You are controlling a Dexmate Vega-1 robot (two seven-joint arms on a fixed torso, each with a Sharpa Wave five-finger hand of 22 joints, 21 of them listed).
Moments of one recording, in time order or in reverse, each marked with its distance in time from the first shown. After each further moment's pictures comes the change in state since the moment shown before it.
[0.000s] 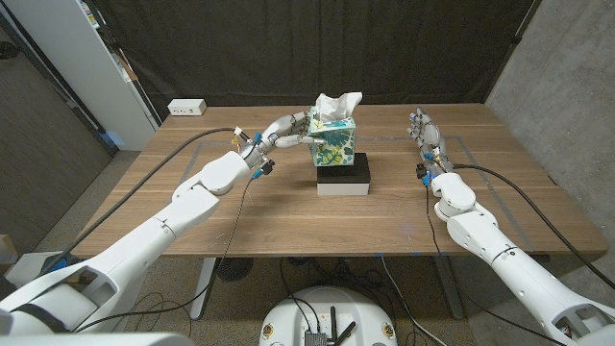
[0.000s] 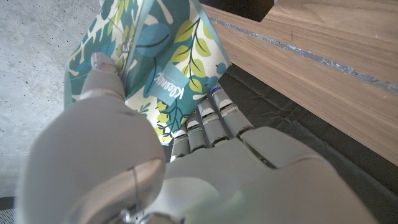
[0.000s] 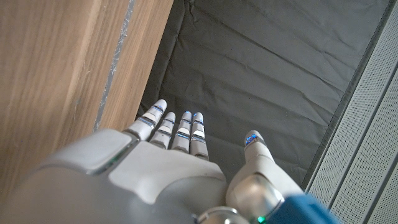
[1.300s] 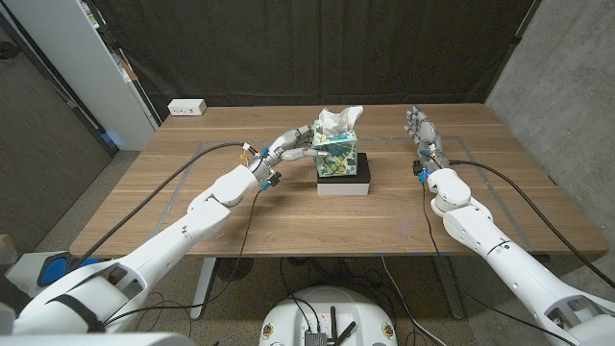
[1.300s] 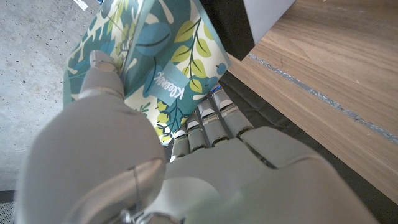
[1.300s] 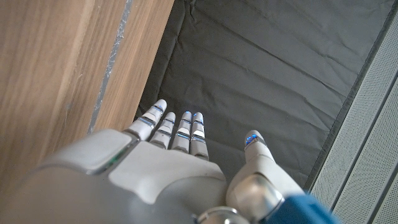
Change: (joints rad) left arm -0.042 -0.113 0.063 0.251 0.025 -0.174 0.000; left_hand 0.013 -0.012 -0.009 -0.008 0.001 -0.015 -0.001 -0.011 0.000 -0.012 -0.002 0.015 -0.004 -0.003 0.003 0.006 -0.005 0.003 0.006 0.024 0.000; right arm 0.038 0.013 -0.018 0.026 -0.015 -0.014 -0.004; right_hand 0.000 0.000 0.004 0.004 0.000 0.000 0.000 0.000 0.000 0.000 0.000 0.000 0.000 0.000 0.000 0.000 0.000 0.000 0.000 0.000 0.000
